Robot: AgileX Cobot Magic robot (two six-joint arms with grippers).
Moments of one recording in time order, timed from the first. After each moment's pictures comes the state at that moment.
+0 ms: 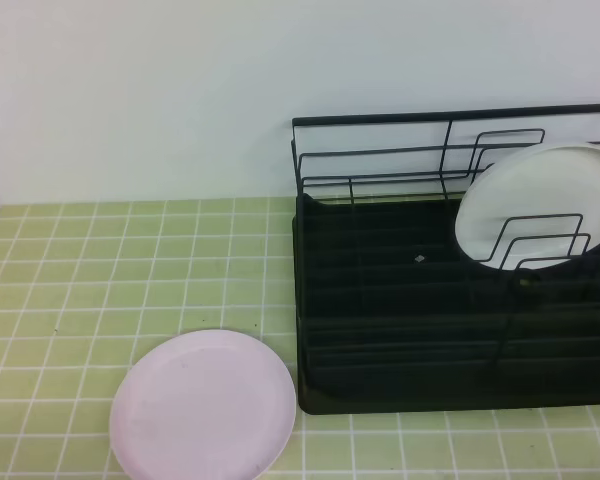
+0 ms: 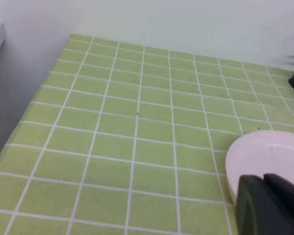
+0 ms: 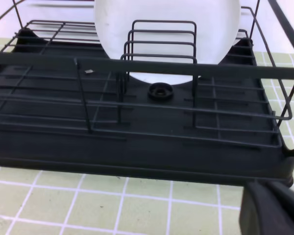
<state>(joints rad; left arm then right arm) -0.07 0.00 0.00 0.00 0.32 -0.27 0.01 0.00 0.00 0.26 0.33 -0.28</state>
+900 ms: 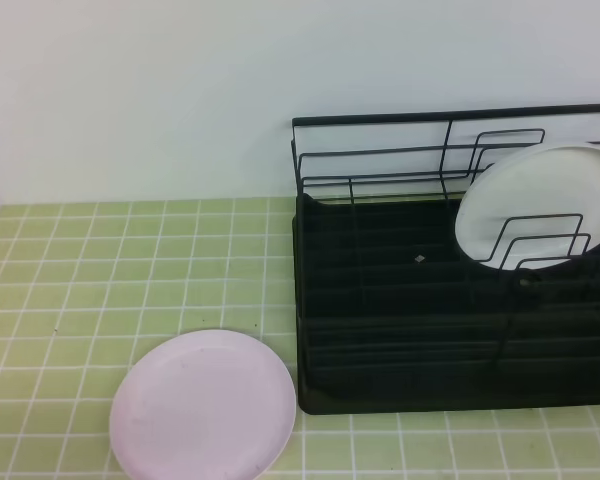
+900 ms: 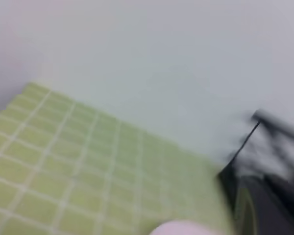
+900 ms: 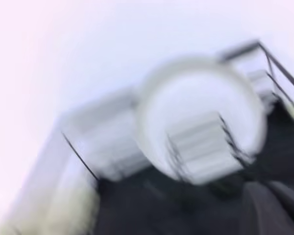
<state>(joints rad) -0.07 0.00 0.00 -0.26 0.13 -0.32 0.01 0.00 0.00 0.72 0.14 -0.28</state>
